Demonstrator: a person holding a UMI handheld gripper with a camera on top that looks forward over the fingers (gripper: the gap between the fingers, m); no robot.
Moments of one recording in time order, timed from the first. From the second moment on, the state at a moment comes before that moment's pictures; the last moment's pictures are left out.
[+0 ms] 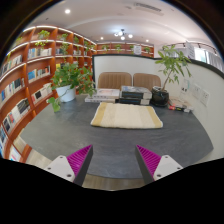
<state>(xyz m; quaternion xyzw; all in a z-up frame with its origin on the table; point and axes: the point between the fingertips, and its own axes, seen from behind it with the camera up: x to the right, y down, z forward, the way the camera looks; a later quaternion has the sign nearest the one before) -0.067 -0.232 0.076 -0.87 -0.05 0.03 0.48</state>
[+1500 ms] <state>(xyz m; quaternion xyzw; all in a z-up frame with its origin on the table) 0.293 0.025 0.060 -0.92 0.05 0.02 0.40</state>
